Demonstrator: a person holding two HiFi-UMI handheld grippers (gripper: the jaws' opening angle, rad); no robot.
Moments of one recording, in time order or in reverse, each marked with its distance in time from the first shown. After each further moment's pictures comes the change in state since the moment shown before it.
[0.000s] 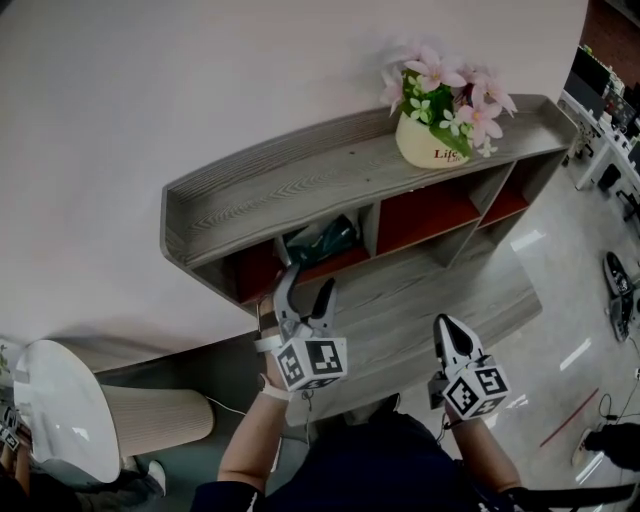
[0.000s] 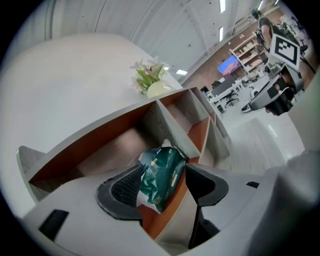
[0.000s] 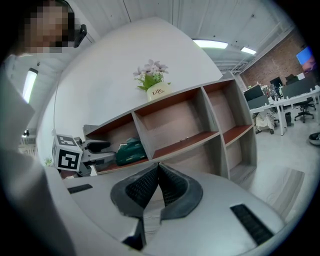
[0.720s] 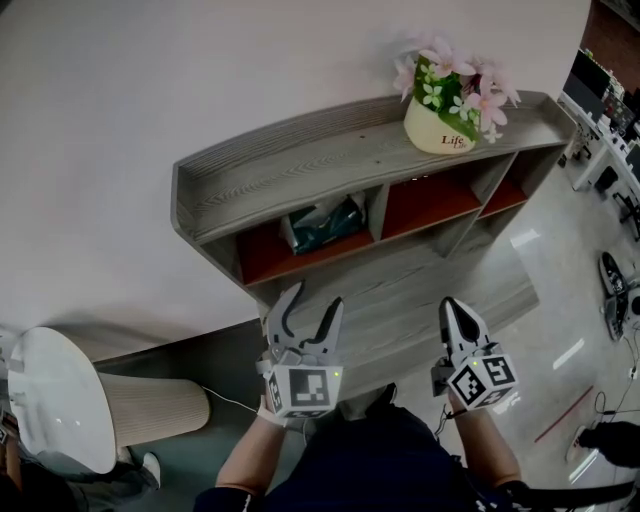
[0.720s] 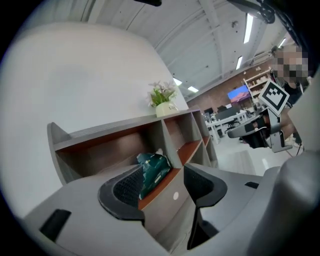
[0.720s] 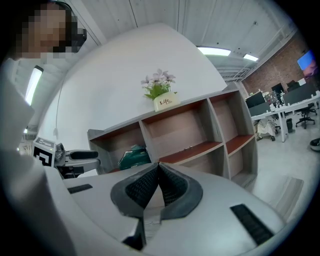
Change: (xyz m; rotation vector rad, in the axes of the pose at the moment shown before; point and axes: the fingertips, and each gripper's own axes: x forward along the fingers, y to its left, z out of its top) left arm -0.080 -0.011 0.007 -0.267 -0.099 -0.084; right arm -0.011 0.022 0.025 -0.039 -0.059 0.003
